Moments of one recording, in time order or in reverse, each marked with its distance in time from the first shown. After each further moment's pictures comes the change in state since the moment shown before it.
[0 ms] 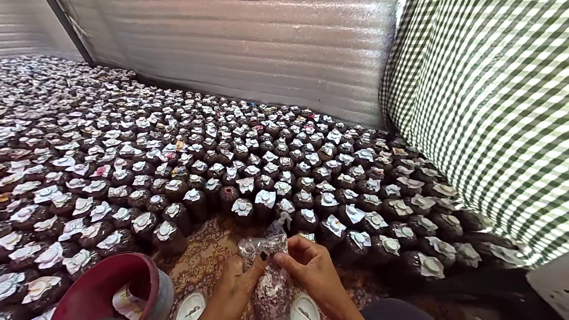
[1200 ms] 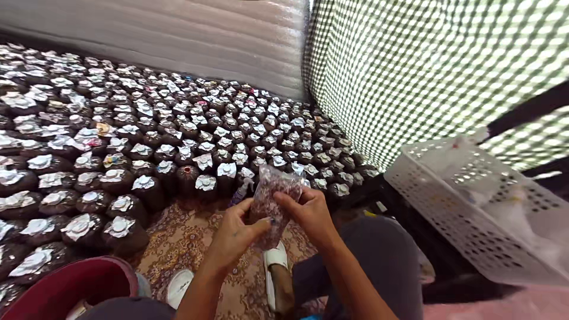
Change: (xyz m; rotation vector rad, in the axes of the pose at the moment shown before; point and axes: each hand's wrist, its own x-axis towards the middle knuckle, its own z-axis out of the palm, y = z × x) left_hand -0.008 0.037 -0.019 -0.171 -0.420 -0.038; right_hand -0.047 -0.078 0.050 -0.368 0.363 -0.050
